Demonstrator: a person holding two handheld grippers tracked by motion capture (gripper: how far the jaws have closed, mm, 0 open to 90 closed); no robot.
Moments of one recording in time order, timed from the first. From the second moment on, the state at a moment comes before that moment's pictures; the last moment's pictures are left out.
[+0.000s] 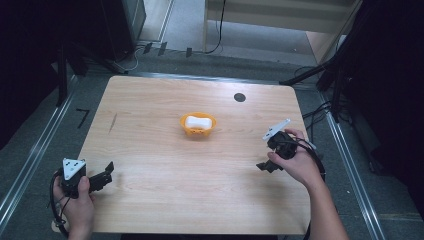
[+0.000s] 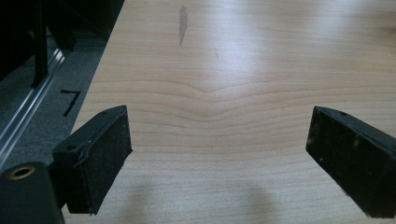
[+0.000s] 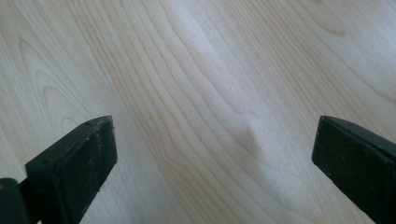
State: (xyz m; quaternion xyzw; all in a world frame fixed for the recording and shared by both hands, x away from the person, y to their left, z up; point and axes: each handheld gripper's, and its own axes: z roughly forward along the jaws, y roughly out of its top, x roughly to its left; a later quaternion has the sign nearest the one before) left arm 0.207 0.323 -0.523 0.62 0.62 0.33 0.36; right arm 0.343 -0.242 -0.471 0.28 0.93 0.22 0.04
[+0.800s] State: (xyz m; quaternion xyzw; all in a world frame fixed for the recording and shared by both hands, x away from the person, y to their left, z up) left arm 0.207 0.322 -0.523 0.62 0.61 0.33 0.36; right arm 0.280 -0.302 -0.508 0.34 0.90 0.27 0.07
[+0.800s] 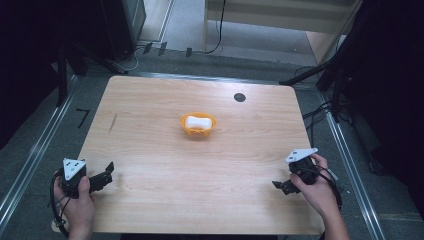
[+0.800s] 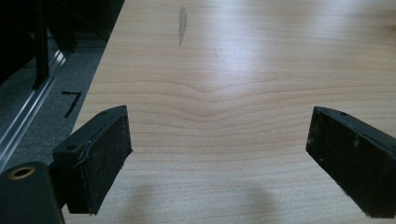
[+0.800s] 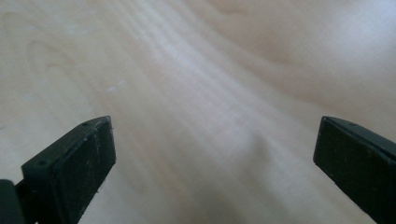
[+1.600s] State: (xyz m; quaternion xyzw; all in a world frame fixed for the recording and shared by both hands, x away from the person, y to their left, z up) left arm 0.207 0.319 -0.523 0.62 0.61 0.34 0.35; right arm 0.223 -0.366 -0.538 0.42 0.81 0.38 0.11
